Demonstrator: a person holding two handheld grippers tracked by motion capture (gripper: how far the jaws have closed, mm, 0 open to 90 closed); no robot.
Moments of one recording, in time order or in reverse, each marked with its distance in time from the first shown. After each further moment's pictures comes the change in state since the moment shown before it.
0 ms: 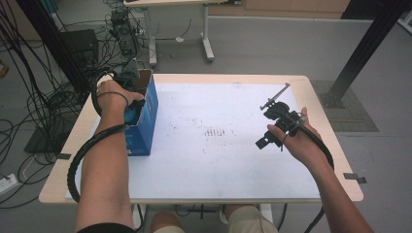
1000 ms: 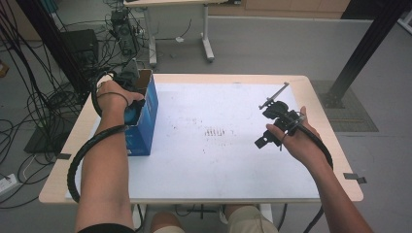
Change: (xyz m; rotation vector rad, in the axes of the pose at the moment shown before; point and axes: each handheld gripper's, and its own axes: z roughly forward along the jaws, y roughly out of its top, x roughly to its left) left arm 0.001 -0.002 0.000 -0.008 -0.001 -0.007; right arm 0.002 0.003 -0.001 0.001 -0.005 -0.007
